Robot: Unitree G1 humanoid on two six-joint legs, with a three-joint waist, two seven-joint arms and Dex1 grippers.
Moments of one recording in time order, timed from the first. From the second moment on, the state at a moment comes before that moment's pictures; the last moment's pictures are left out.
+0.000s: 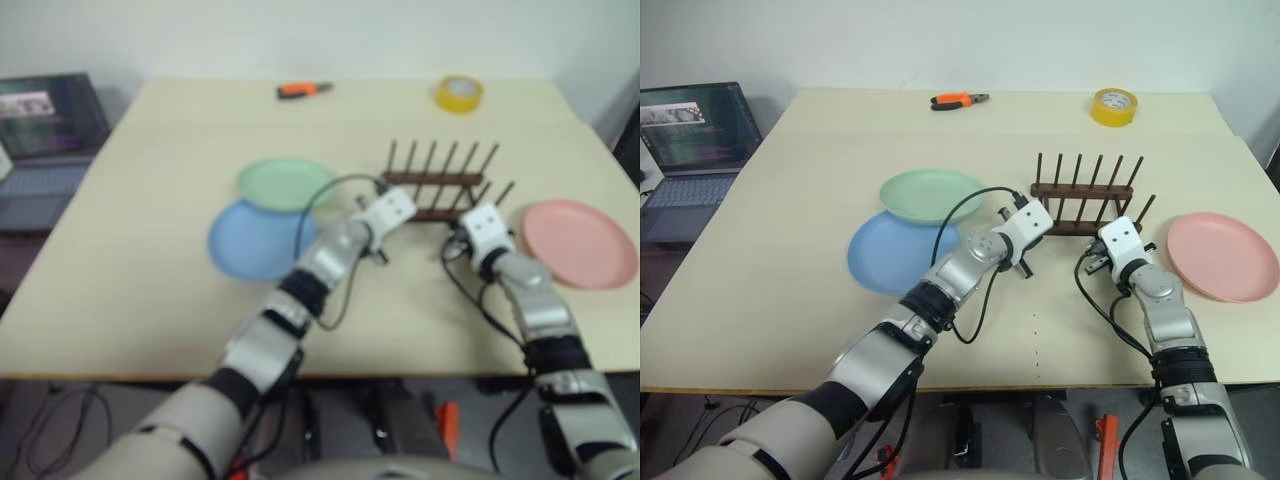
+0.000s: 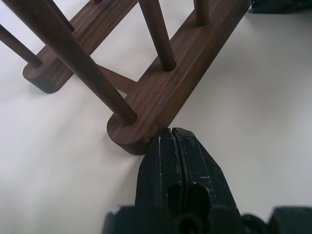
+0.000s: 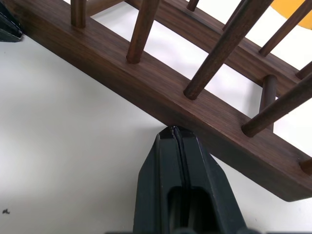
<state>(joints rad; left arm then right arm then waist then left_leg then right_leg) -0.97 -0.04 -0.39 0.83 0.20 0.29 -0.40 -0.42 -0.46 0.00 0.32 -0.06 0.18 0.40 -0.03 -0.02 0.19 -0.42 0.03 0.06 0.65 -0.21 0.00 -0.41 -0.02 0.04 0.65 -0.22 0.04</state>
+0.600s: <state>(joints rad) -0.83 0.20 -0.33 0.12 0.07 0.65 -0.78 -0.24 -0.84 -0.22 -0.21 0.37 0.52 0.91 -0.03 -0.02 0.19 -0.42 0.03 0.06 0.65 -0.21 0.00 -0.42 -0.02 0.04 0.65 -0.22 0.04</state>
